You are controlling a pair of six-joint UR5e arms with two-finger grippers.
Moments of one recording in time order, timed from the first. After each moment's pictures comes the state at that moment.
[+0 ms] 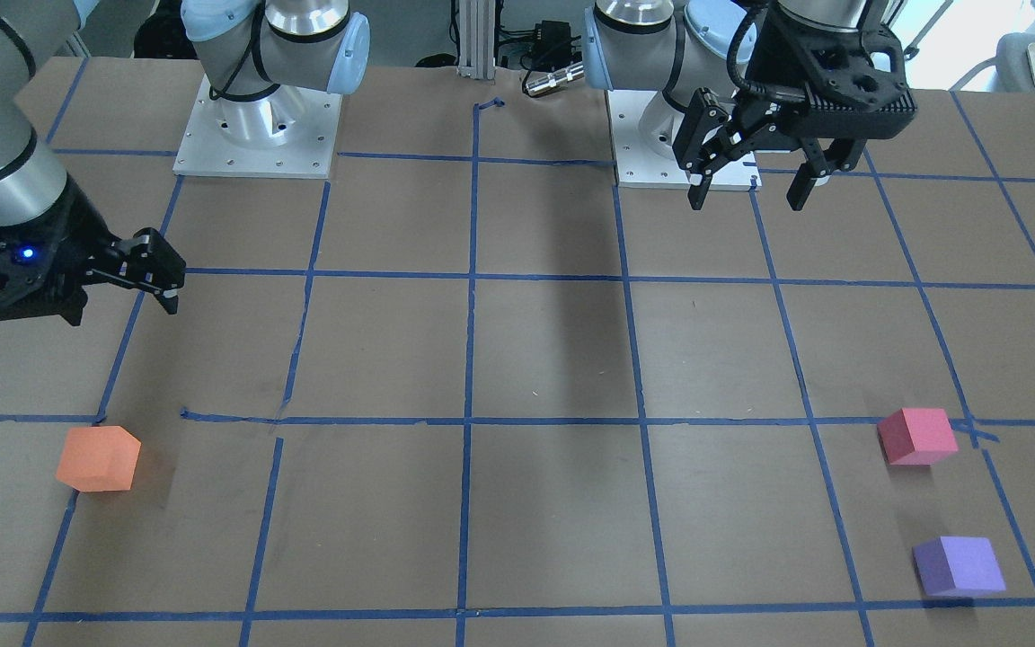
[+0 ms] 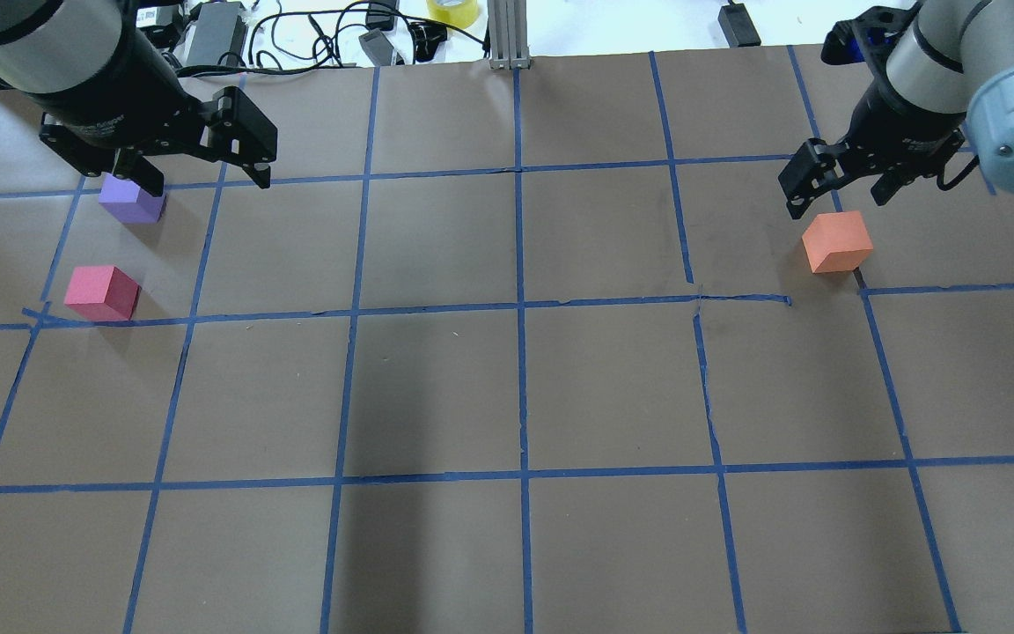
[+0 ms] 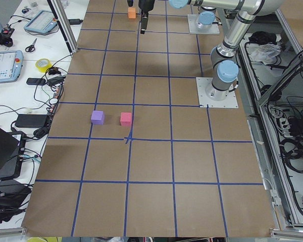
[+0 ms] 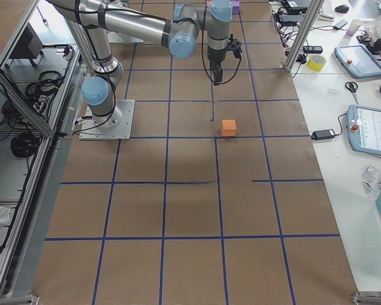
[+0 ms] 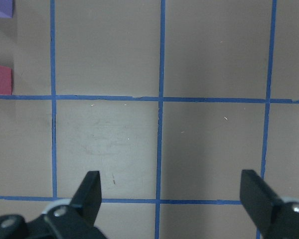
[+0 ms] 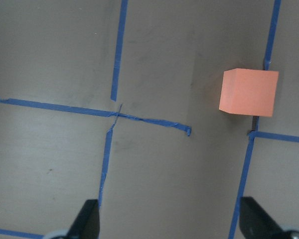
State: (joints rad) left arm -1.56 -1.48 -1.57 -1.49 1.57 -0.03; right arm 1.35 -1.48 1.71 -1.83 -1.54 -0.38
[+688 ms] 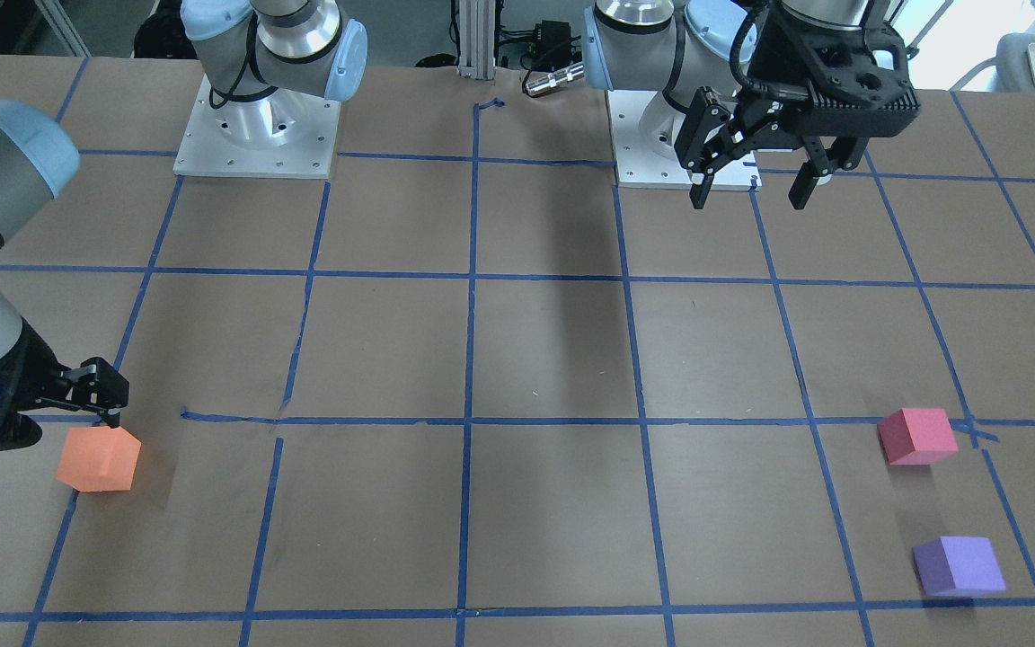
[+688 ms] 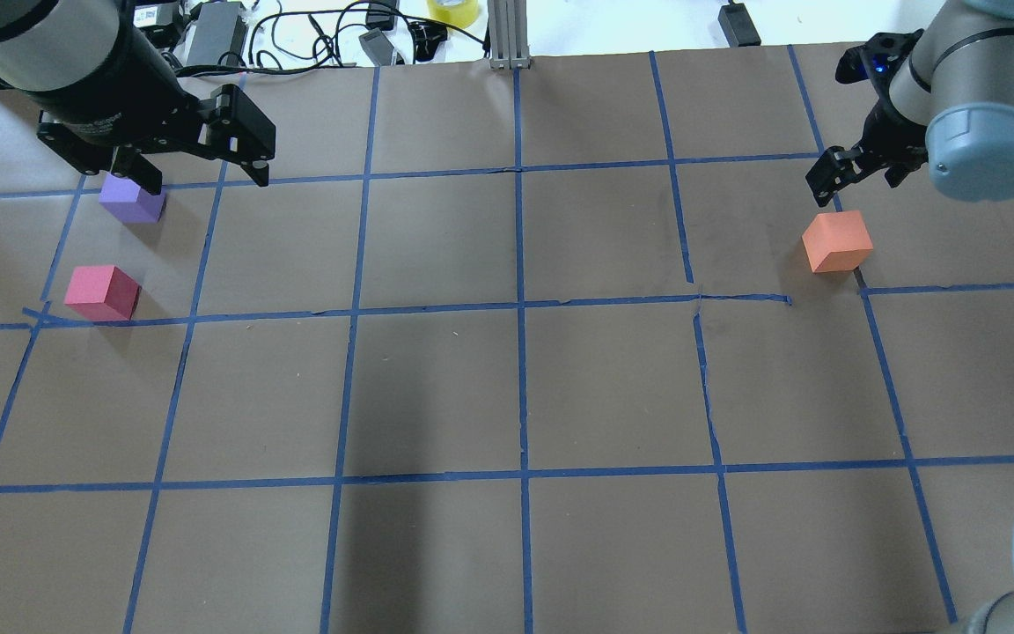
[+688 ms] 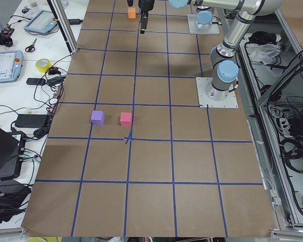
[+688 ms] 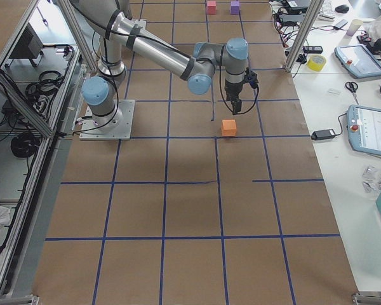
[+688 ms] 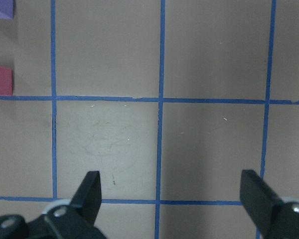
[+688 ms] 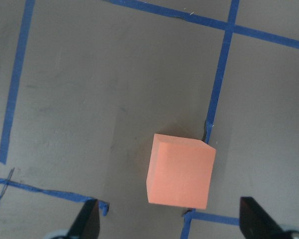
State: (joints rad) left arm -1.56 -1.48 -1.57 -1.49 1.57 -0.03; right arm 1.28 -1.23 1.71 -2.17 -1.61 -0.50
